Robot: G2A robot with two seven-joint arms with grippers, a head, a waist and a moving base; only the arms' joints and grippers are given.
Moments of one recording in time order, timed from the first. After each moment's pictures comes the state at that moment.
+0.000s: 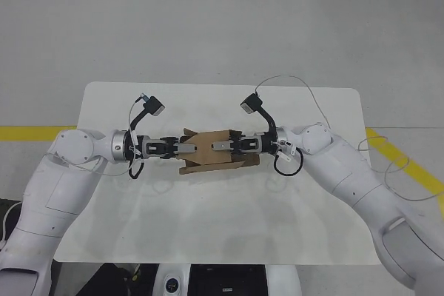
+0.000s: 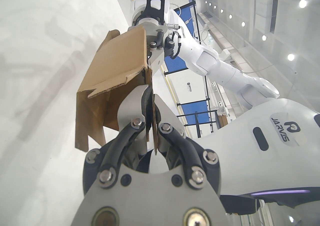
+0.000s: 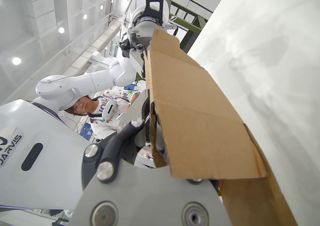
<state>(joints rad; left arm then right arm) 0.89 -0.93 -1.16 -1.43 -0.47 -0.40 -1.27 -0.46 -1.21 0.47 -0.95 0.75 -0.75 1.07</state>
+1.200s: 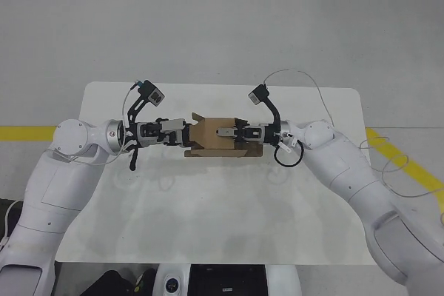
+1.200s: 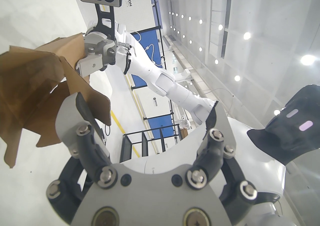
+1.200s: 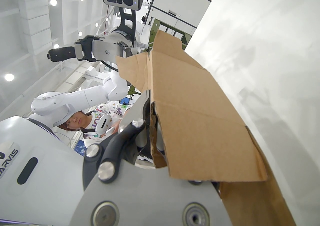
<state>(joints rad) 0.86 -0.95 -1.17 -1.45 -0.69 -0.22 -1.23 -0.45 -1.27 0.52 -0.81 0.73 -0.77 1.05</state>
